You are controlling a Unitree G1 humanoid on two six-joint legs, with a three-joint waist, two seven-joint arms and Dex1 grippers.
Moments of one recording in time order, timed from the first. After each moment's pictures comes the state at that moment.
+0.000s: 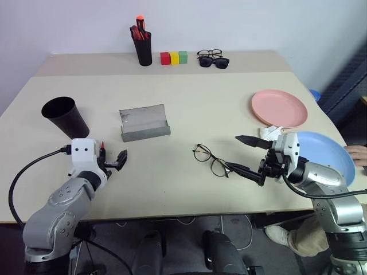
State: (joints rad) left arm -0.06 0.41 0.29 -0.54 -0.59 0.95 0.04; right arm -0.14 -0.63 -0.11 -0.20 0.51 0.18 1.03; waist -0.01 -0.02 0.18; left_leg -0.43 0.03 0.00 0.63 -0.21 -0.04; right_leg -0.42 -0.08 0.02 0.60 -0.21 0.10
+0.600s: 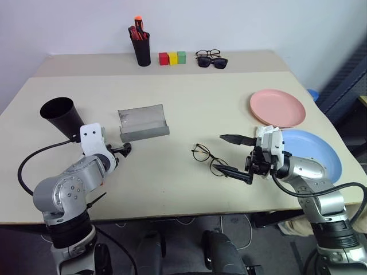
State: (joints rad) left arm -0.39 0.22 0.45 -0.46 -0.59 1.42 0.24; right arm -0.24 -0.58 -0.01 -0.17 0.50 0.12 1.10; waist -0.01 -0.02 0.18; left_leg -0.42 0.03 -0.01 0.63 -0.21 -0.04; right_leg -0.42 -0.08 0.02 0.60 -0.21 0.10
